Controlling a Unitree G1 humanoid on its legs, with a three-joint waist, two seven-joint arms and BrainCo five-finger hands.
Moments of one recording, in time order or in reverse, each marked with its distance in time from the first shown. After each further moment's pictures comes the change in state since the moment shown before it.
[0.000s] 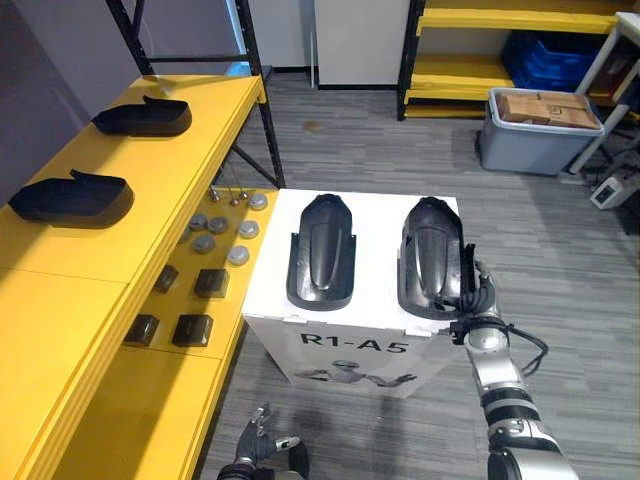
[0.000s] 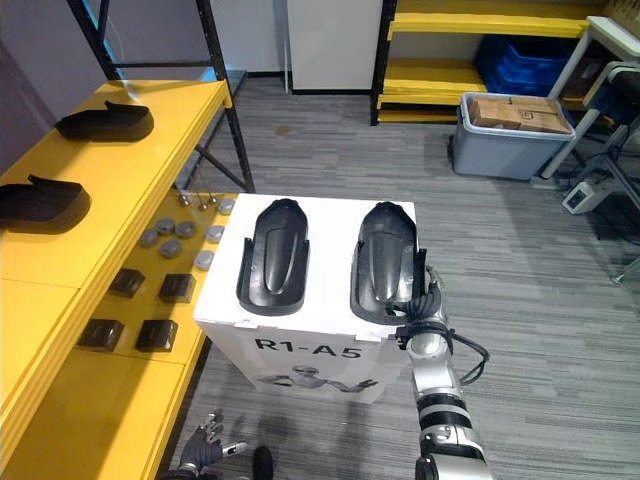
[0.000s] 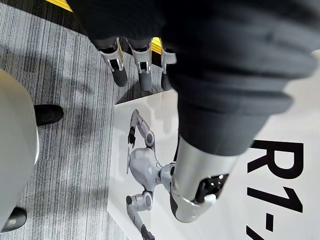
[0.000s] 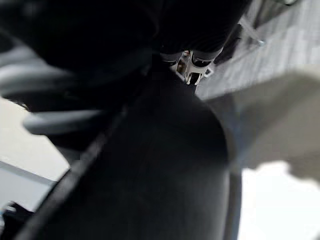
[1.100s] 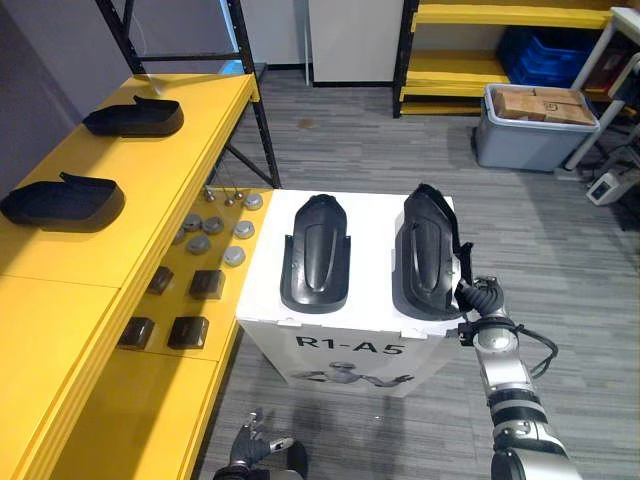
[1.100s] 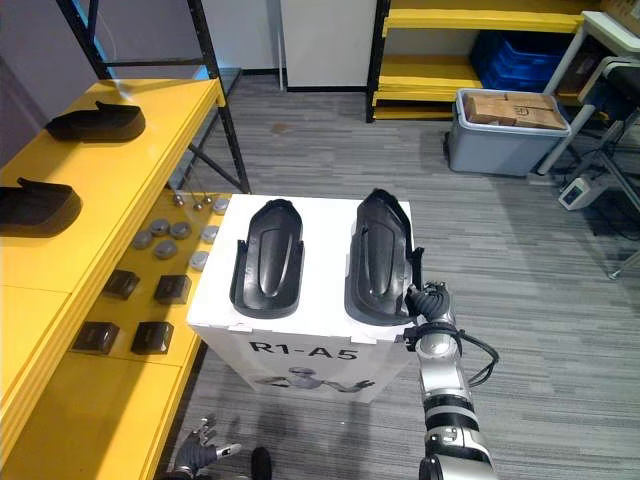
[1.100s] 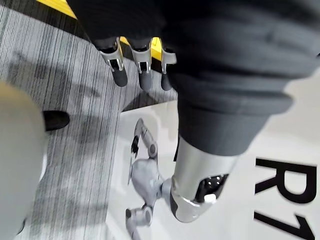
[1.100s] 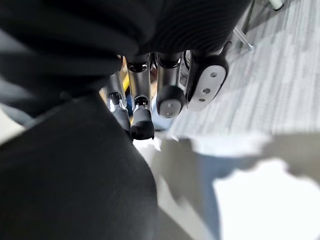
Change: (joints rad) left arm 0.000 -0.003 0.080 0.005 -0.020 0.024 0.005; right arm 0.110 0.002 -0.060 -0.192 0.001 0.035 0.046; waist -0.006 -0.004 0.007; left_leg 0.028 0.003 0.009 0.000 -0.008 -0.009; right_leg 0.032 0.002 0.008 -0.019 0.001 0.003
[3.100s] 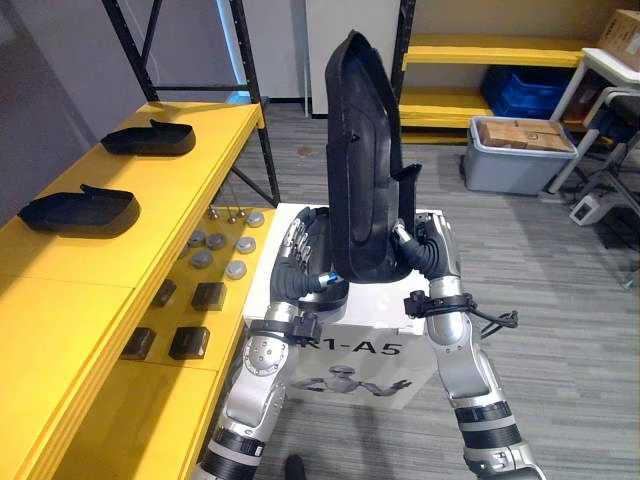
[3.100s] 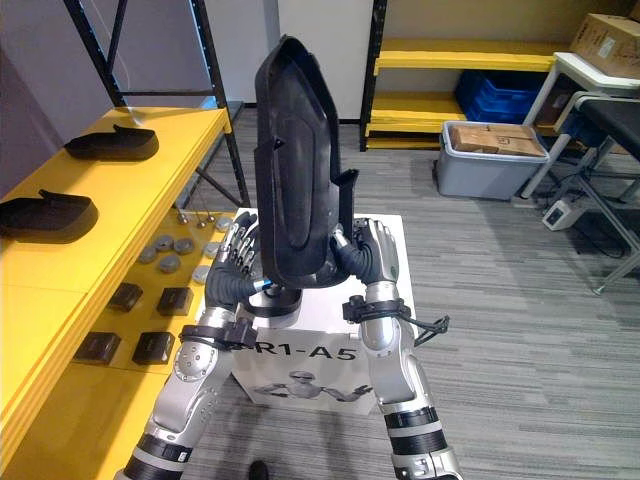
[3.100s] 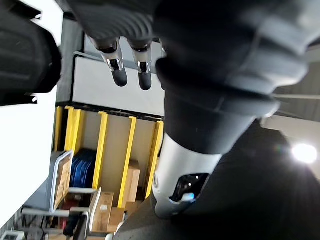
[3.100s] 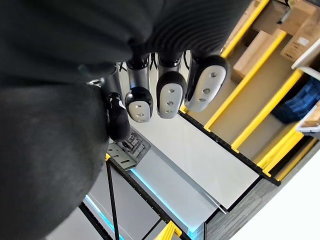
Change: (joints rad) left arm -0.422 -0.030 -0.250 -0.698 -0.163 0.004 0.092; right arm 0.024 0.081 0.384 -0.487 -0.307 -0.090 0.008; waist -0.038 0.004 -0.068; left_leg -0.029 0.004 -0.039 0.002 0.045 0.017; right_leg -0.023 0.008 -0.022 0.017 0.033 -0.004
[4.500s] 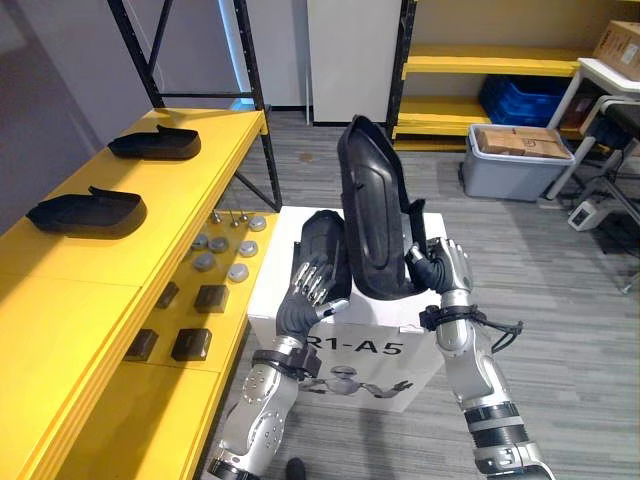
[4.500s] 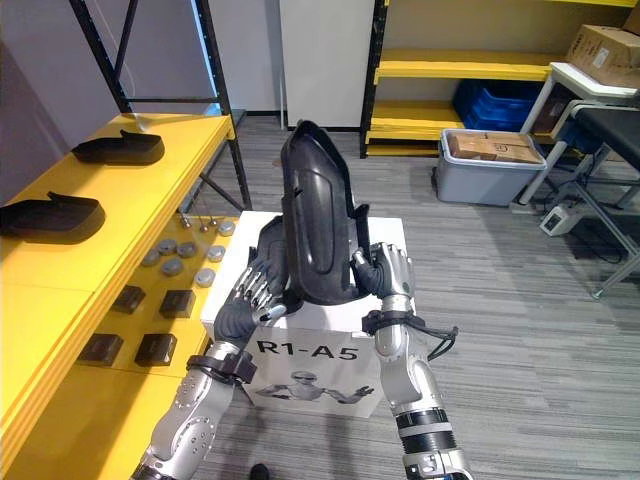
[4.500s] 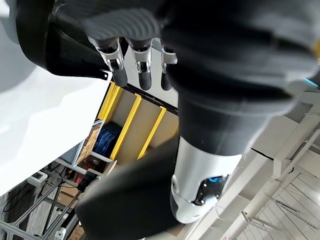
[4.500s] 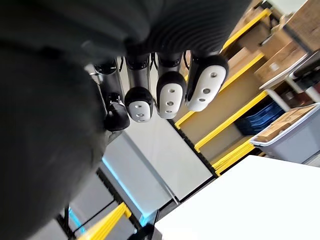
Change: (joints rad) left arm 0.148 0.030 -0.046 0.013 -0.288 0.027 -0.108; right arm 0.019 -0.042 -0.031 0.161 -0.132 0.046 0.000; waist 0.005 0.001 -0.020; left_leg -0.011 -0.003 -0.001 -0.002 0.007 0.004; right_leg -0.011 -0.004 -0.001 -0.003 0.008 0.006
